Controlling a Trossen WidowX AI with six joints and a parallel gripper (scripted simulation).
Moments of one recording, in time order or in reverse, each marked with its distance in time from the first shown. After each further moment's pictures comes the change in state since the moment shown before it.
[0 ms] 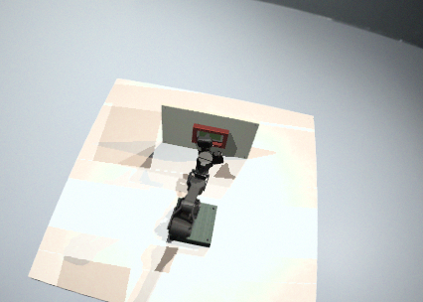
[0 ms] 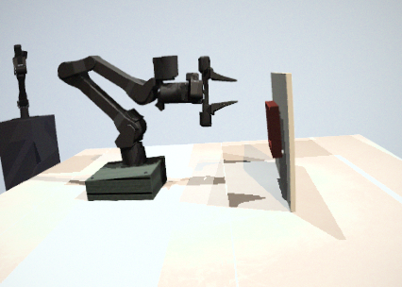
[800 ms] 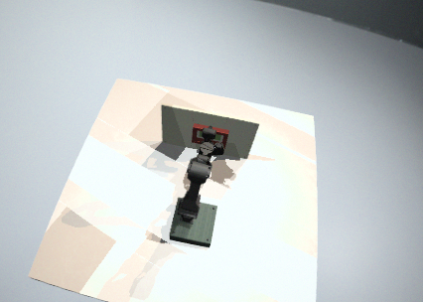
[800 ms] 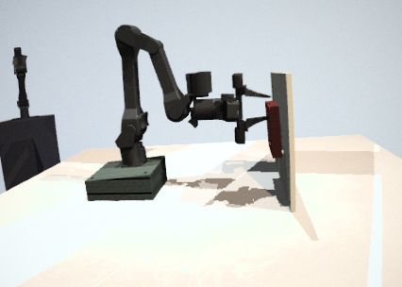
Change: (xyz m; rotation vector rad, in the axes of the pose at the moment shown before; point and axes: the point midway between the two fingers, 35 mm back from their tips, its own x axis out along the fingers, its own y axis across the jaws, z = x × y) arm 0.089 -0.044 -0.008 0.154 -0.017 0.024
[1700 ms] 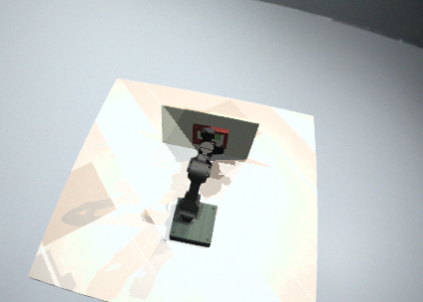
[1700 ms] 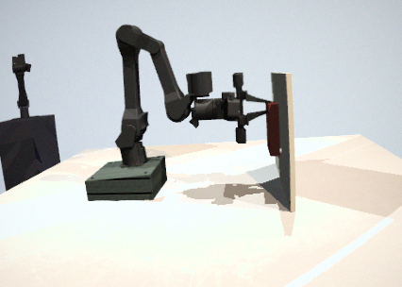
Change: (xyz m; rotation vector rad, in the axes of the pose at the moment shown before) arm 0.002 0.001 -0.001 -0.054 0.000 0.007
